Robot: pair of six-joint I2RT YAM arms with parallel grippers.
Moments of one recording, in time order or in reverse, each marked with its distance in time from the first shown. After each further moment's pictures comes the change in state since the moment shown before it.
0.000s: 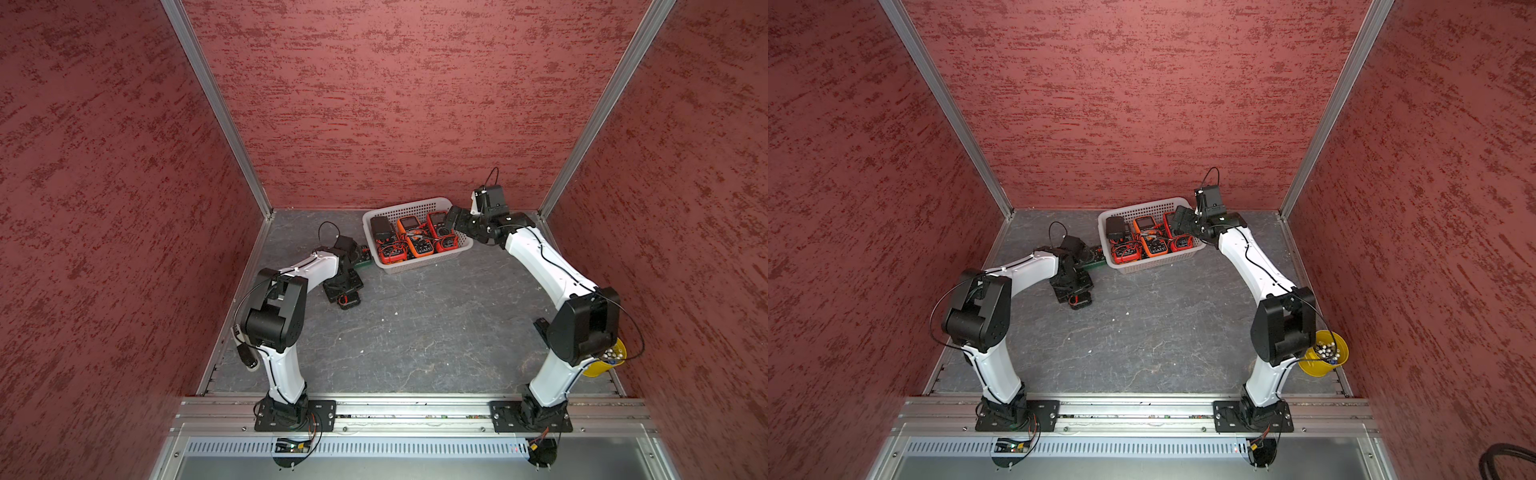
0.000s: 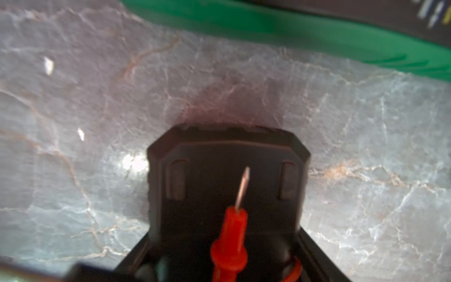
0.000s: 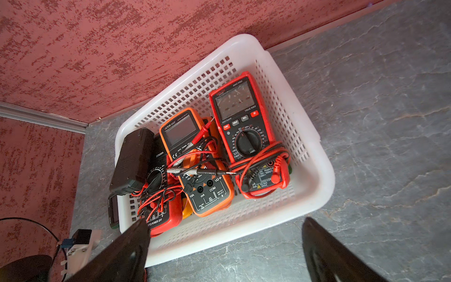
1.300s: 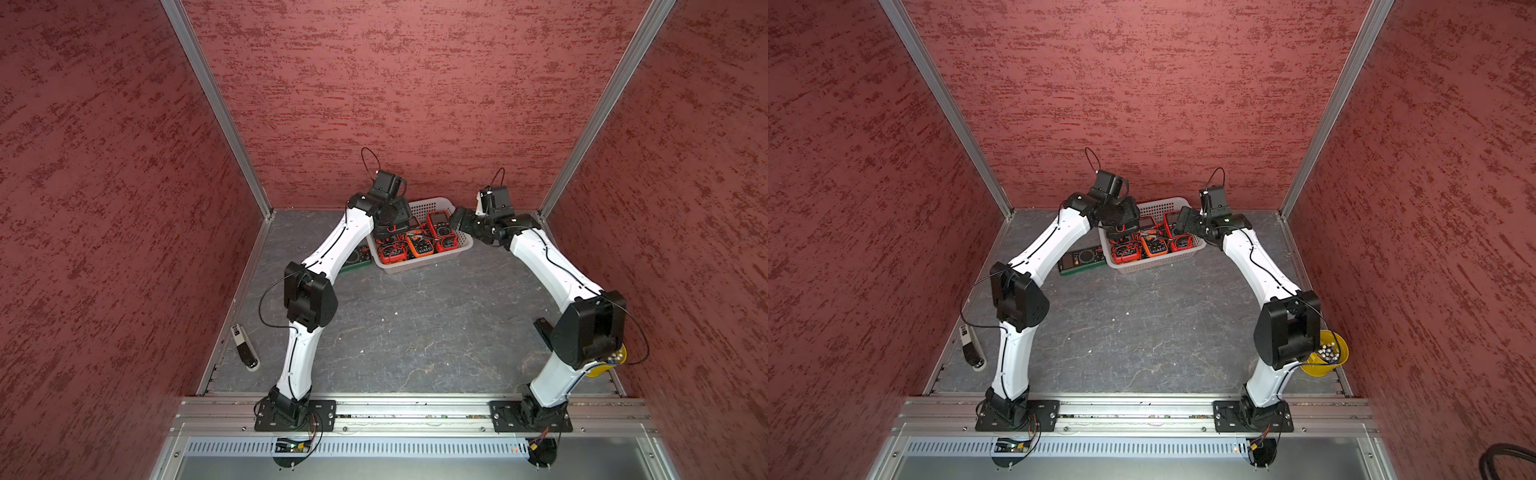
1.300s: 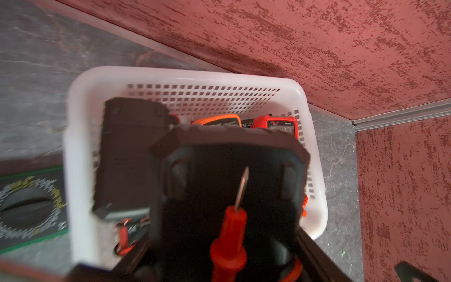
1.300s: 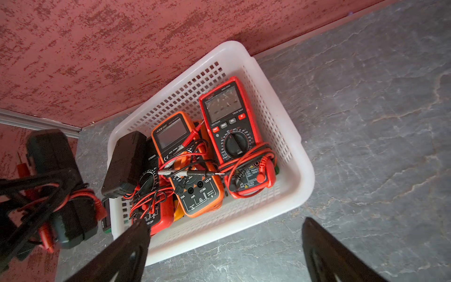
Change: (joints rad) left arm -0.211 0.372 1.093 -0.113 -0.008 0.056; right arm -0.032 -0.032 -0.034 0.003 0.012 -0.015
